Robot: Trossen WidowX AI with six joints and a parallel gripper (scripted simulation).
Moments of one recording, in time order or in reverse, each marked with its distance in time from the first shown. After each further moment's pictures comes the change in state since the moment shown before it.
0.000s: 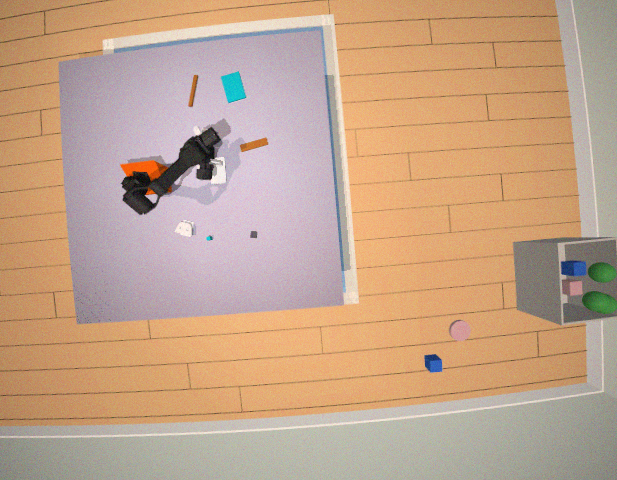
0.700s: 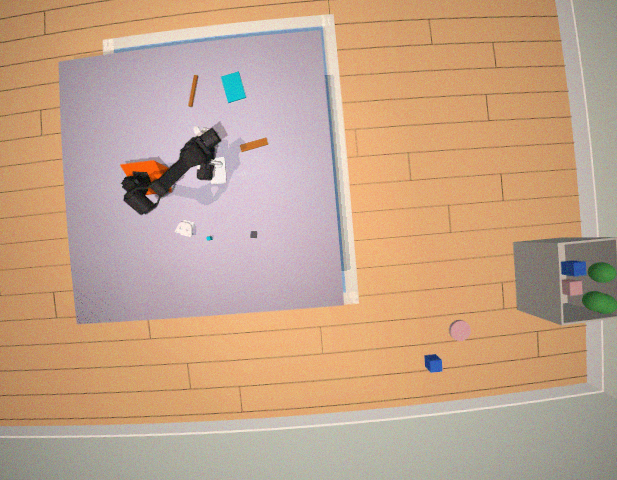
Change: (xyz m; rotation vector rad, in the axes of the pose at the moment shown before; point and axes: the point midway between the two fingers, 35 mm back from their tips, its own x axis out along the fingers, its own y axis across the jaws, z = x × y) arm 0.005 0.000 0.000 0.001 -0.001 0.001
